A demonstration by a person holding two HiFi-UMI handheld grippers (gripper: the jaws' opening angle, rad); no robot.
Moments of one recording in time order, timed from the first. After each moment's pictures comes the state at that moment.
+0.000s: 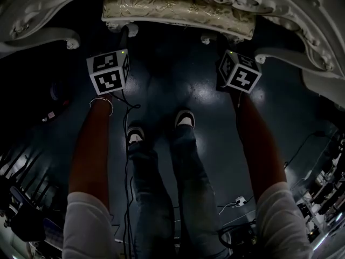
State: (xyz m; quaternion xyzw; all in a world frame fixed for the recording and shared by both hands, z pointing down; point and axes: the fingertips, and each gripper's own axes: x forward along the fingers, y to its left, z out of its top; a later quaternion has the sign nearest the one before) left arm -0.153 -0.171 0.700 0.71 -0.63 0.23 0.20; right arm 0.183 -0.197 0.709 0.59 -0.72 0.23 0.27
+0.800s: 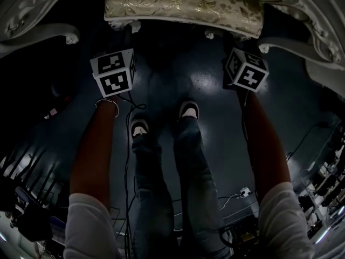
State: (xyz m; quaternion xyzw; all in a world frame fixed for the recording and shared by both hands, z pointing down) left arm -0.142 -0.151 0.699 0.71 -0.62 0.25 0.20; right arm 0.193 -0.173 0.711 0.60 -0.71 0.24 0.29
